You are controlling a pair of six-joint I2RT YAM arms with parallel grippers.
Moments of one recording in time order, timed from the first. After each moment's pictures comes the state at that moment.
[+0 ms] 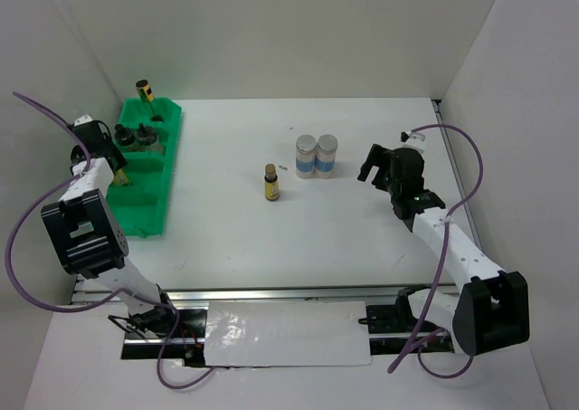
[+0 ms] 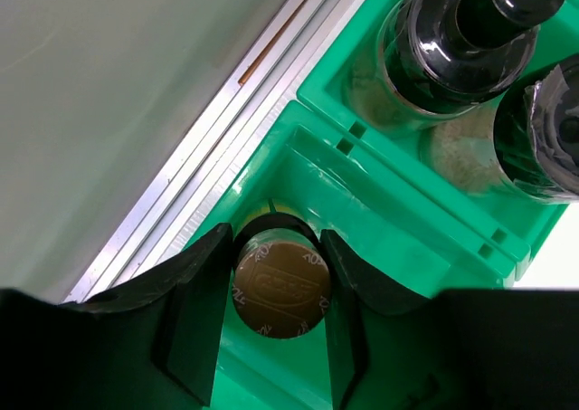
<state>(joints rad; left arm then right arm) 0.45 1.70 1.21 -0.19 -0.17 -0.20 0.20 1.14 0.75 -0.09 0.20 0.43</state>
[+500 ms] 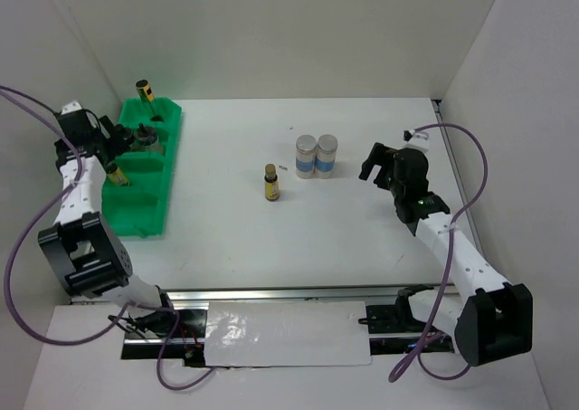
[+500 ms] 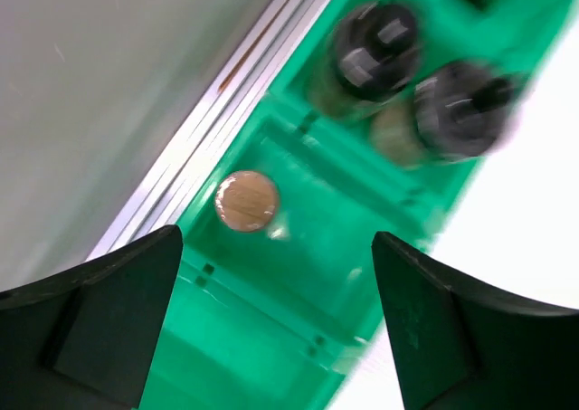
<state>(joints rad) 0.45 1.59 1.25 -0.33 -0.12 -0.22 0.20 1.10 0.75 -0.10 0.19 0.42</state>
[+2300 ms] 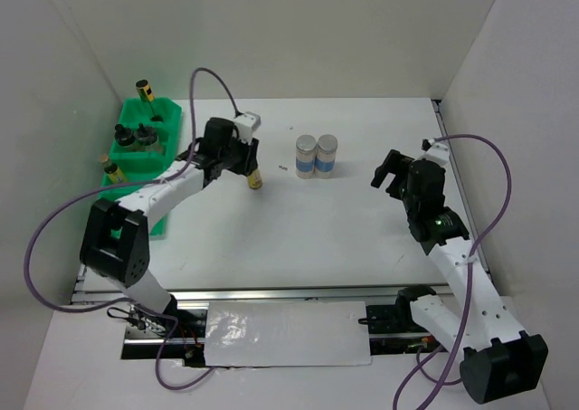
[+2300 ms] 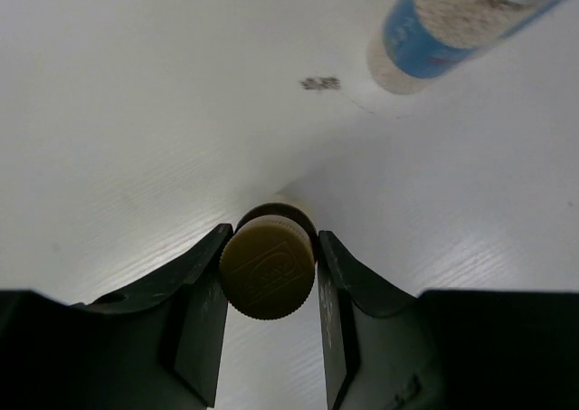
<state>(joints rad) -0.40 1.66 1.20 -0.17 0.14 0.02 0.20 0.83 0.75 -0.31 0.26 0.44</state>
